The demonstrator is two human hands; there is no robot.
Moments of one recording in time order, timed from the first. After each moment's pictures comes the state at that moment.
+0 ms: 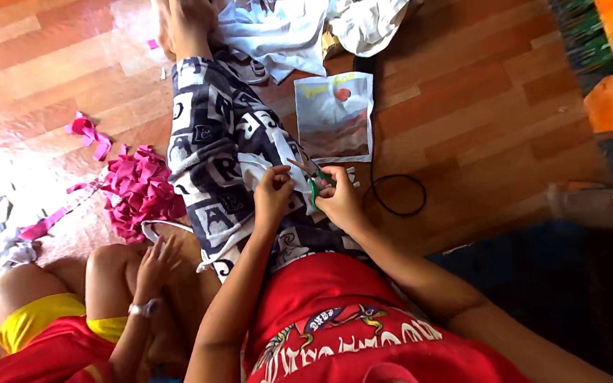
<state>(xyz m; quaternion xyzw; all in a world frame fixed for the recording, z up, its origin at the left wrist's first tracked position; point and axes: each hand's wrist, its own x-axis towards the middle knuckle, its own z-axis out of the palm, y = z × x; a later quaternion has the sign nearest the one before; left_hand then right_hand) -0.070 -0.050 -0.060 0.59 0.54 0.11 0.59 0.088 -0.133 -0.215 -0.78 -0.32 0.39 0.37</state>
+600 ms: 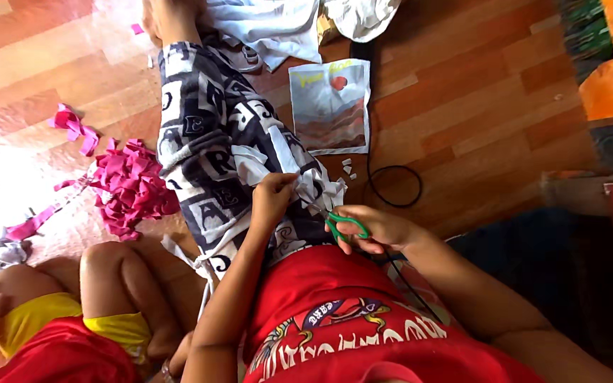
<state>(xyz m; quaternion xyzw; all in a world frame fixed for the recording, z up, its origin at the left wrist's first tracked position) -0.057 -0.054 -0.229 0.64 0.46 0.17 0.59 0.138 -0.186 -0.169 -0.50 -0.26 0.79 0.25</state>
